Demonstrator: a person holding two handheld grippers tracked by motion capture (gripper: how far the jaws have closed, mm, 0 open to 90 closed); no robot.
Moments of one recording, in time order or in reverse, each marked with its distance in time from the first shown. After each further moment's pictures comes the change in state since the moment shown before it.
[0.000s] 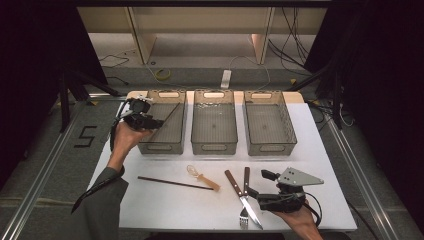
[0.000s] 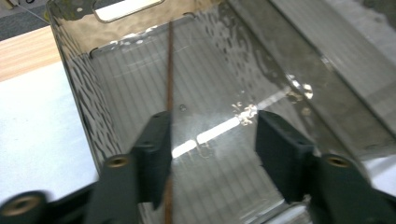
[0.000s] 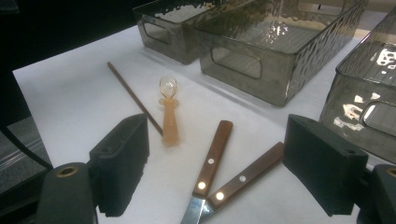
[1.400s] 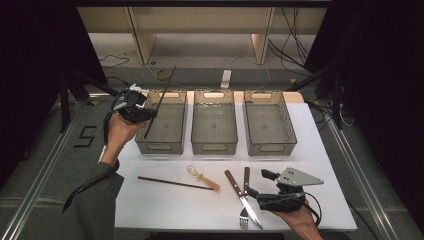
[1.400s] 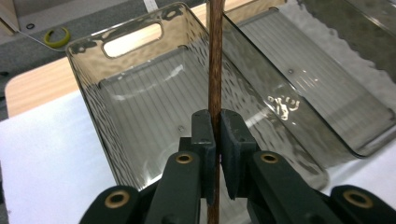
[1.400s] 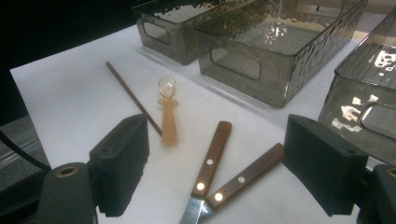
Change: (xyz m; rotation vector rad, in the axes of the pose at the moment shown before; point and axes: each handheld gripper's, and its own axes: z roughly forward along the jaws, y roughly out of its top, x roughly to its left) left arm 0.004 0.020 -0.026 -0.047 -0.017 0.056; right arm 0.001 0.001 0.000 -0.004 -0.004 -0.004
